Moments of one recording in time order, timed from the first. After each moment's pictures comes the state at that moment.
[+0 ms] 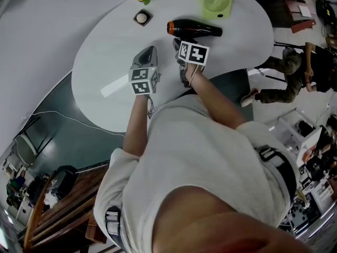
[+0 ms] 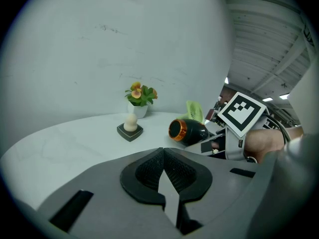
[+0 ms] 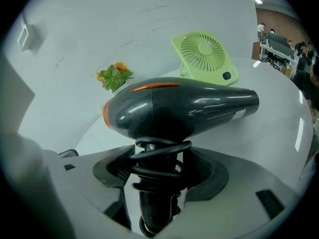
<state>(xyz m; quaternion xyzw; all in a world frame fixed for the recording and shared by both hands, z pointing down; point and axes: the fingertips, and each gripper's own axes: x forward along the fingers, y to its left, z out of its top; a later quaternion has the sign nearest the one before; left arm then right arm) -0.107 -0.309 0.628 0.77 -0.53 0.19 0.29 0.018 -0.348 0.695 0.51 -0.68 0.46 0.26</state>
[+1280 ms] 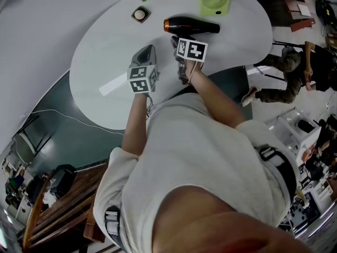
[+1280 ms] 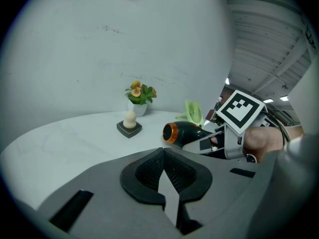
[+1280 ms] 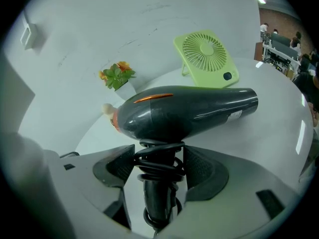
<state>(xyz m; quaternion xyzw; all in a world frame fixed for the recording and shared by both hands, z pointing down) -0.102 -0.300 0.629 0.77 -0.54 0.18 0.29 0.018 -0.344 0.693 0.50 -0.68 0.46 0.27</state>
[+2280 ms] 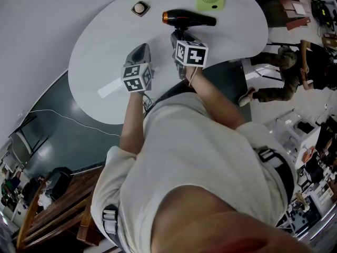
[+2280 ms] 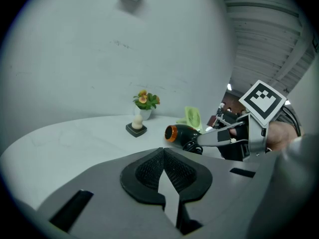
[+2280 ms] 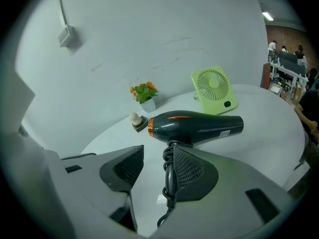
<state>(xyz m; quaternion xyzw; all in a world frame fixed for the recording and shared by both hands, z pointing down) -0.119 -0.258 0.607 0.76 -0.56 0.15 0.28 0.007 -0.307 0.620 0.50 -0.75 0.37 0.23</state>
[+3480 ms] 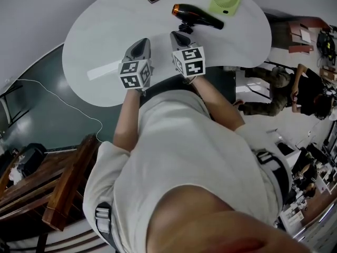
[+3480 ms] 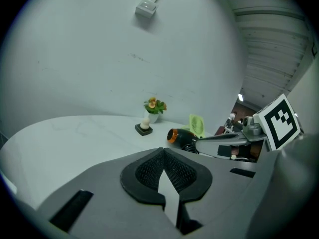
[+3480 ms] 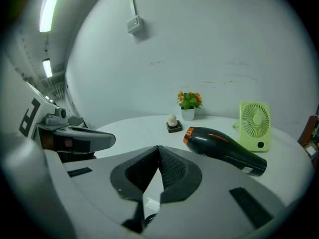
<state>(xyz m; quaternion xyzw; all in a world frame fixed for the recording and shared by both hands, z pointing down) -0.122 -0.217 0.589 0.72 -0.62 0.09 0.29 -0.039 -0.264 0.590 0.33 -0.89 0.16 0.26</state>
